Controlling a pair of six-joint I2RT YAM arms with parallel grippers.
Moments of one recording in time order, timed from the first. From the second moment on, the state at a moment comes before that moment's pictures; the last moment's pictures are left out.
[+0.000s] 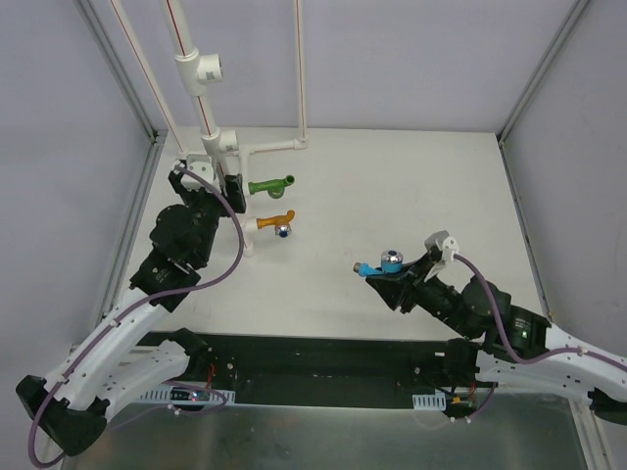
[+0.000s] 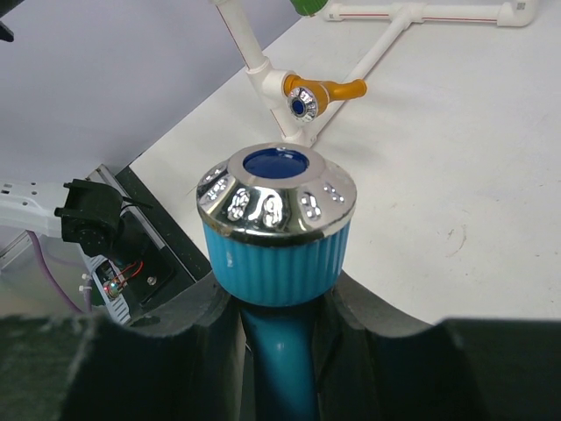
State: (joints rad) left arm -0.61 0.77 0.84 0.01 -0.49 0.05; right arm 1.27 0.42 0.65 -0.31 0.39 0.38
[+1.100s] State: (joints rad) left arm -0.52 0.91 0.93 -0.06 0.36 -0.16; right arm 1.27 0.29 0.64 -0.46 0.43 0.36
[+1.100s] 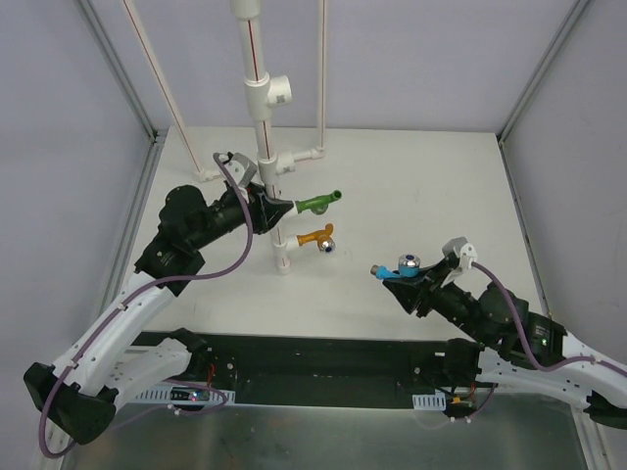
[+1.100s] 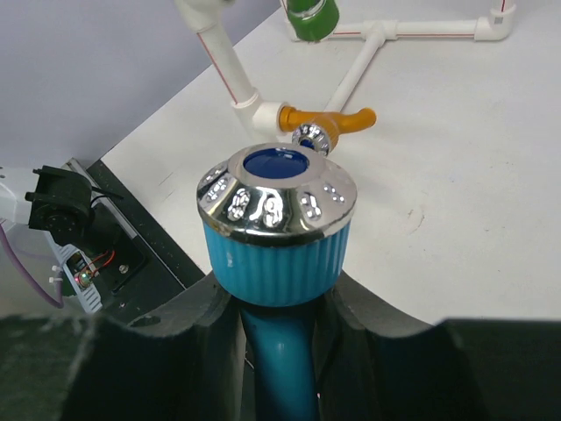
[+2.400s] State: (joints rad) left arm -0.76 0.55 0.91 -0.52 -0.64 -0.36; right arm 1.27 0.34 0.68 -0.45 0.49 0.32
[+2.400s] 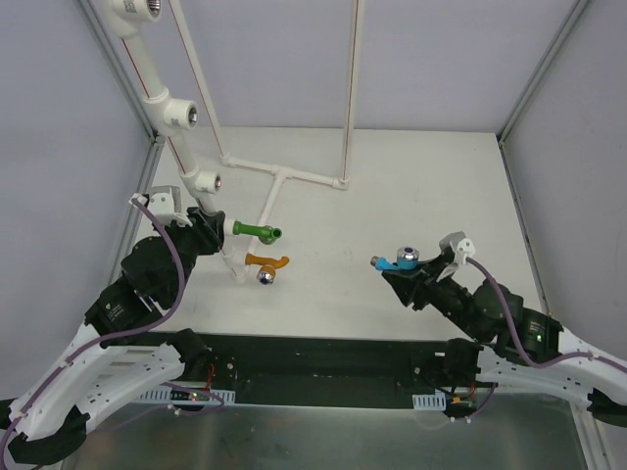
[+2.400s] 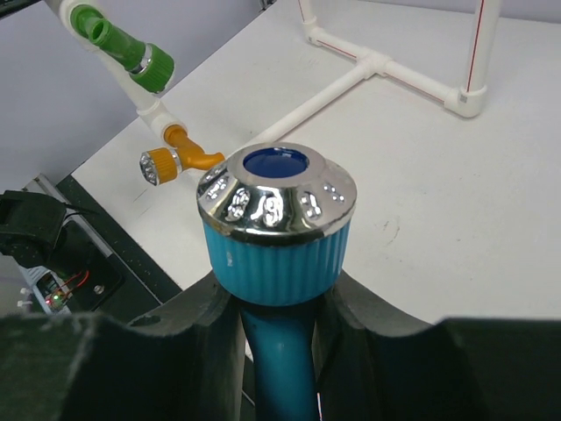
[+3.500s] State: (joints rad) left arm -0.74 0.57 0.91 -0.52 -0.55 -0.46; right arm 0.76 2.24 2.31 -0.81 0.10 0.16
